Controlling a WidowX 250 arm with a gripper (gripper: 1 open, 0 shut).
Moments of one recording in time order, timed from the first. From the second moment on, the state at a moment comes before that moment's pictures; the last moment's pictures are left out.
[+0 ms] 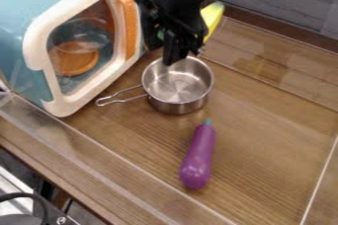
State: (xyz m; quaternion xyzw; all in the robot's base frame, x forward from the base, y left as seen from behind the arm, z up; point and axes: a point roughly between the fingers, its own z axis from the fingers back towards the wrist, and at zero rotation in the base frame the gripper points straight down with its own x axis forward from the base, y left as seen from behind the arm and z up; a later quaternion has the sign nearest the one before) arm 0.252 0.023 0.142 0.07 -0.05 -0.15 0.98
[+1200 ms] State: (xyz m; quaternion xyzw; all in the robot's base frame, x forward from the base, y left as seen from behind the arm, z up) arm 0.252 0.029 0.130 0.09 -0.07 -0.10 0.99
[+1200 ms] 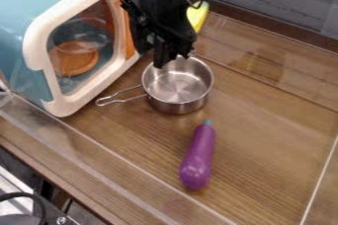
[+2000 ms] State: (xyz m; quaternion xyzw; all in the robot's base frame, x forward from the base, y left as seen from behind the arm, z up) arm 0.258 0.019 0.145 0.09 -0.08 -0.04 0.99
